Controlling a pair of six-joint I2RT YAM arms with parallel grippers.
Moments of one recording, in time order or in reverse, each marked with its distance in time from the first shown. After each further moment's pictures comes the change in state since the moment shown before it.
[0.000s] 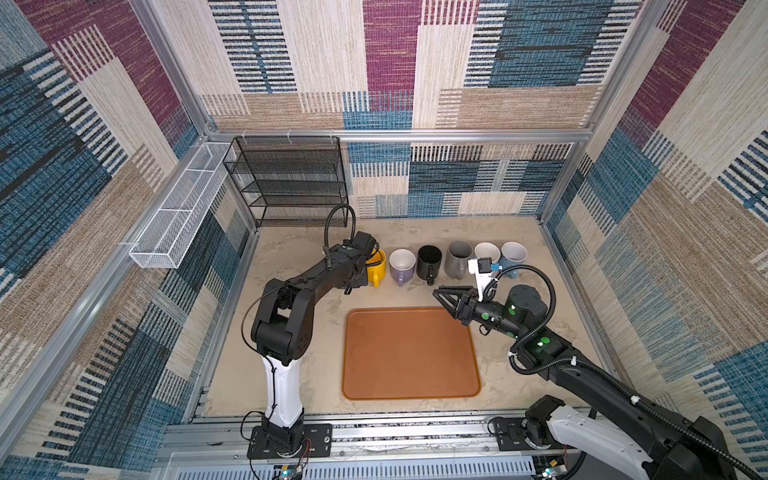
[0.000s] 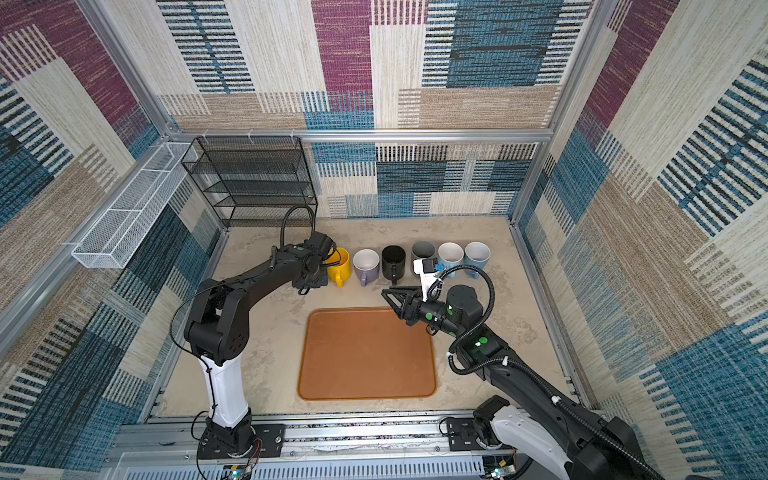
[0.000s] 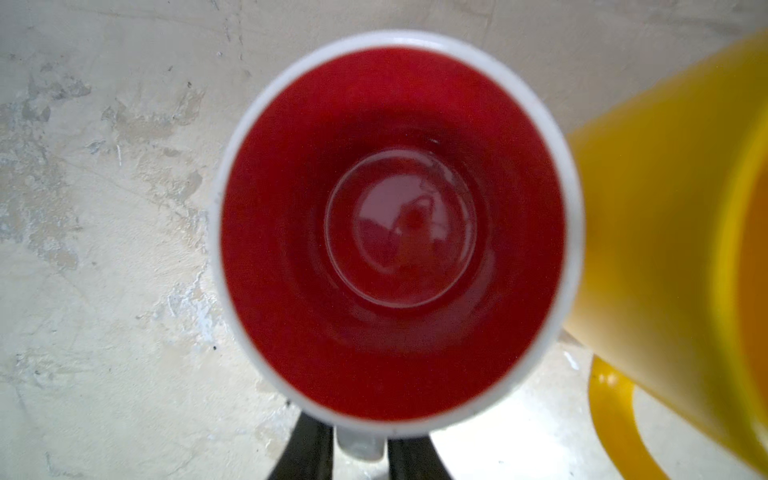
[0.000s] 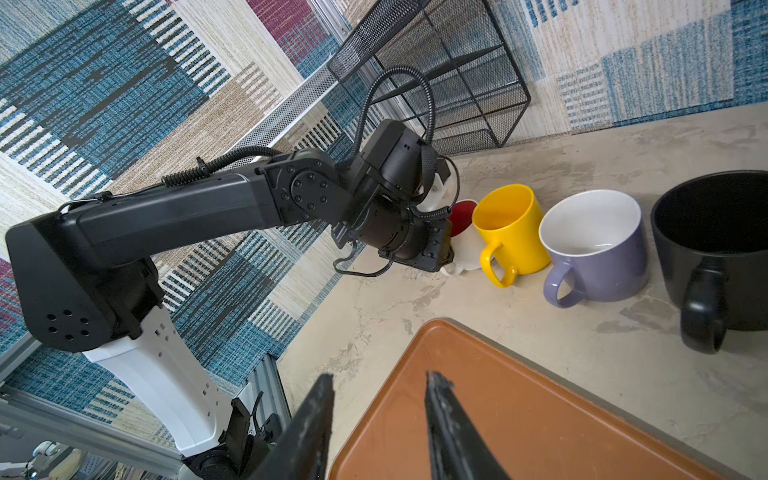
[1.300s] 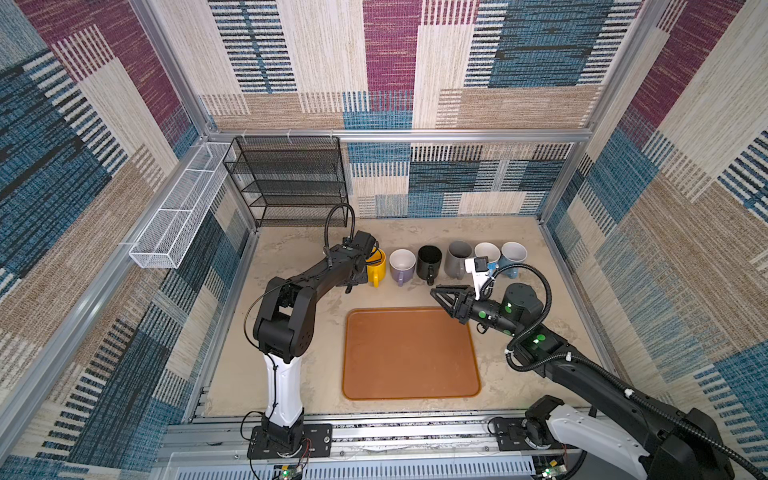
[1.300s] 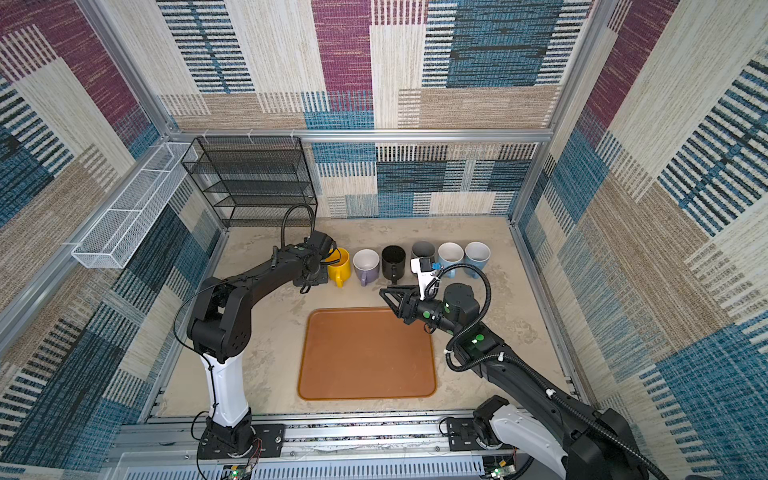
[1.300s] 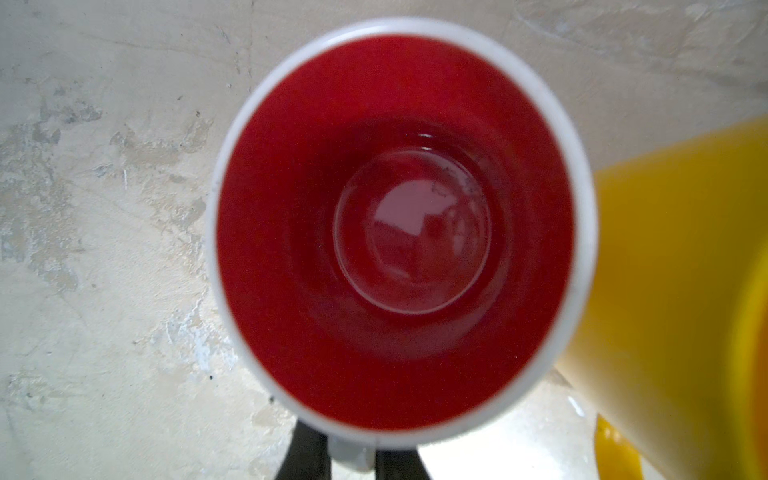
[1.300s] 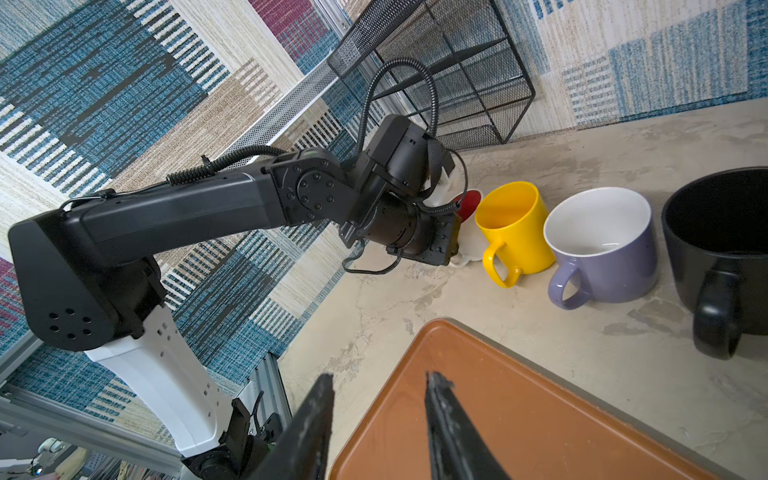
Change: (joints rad) left arm 0.006 0.024 0.006 0.051 -0.029 -0.001; right arm 0.002 0.042 0.005 0.034 -0.010 0.006
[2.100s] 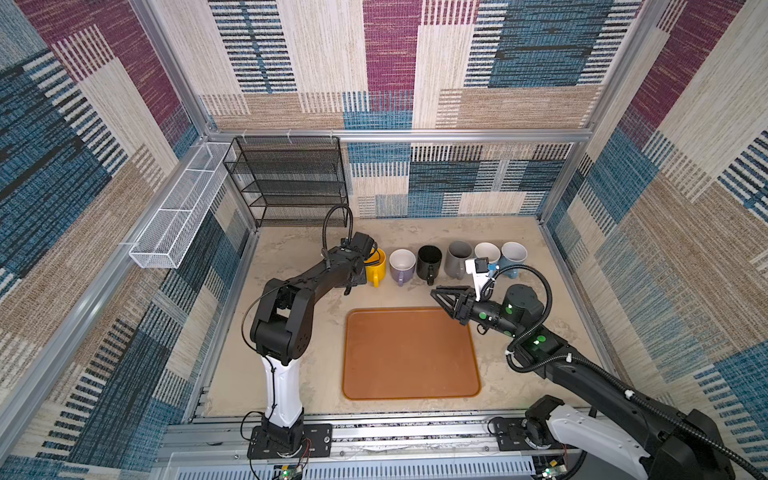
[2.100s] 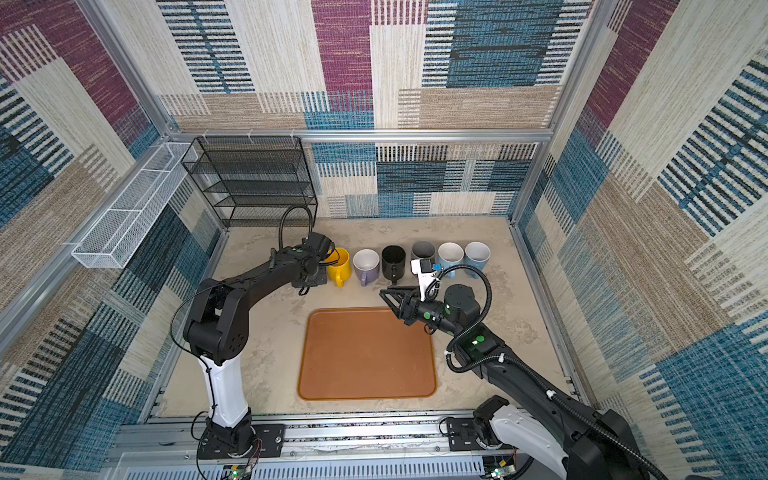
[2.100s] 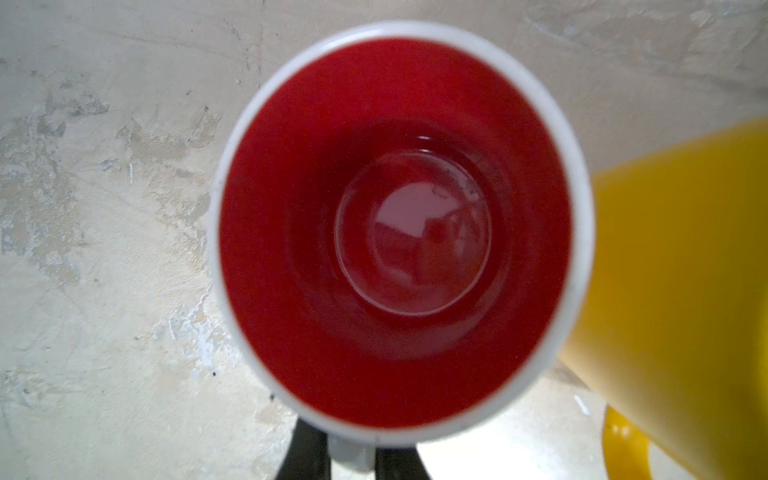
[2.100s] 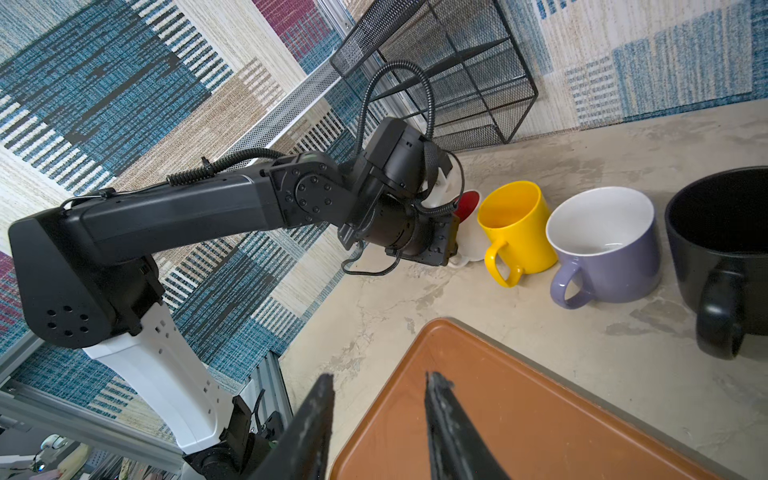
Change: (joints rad) left arm 0.002 -0.024 -0.040 0.037 -0.005 -0.014; right arm 0.000 -0.009 -0.012 0.008 0.000 0.000
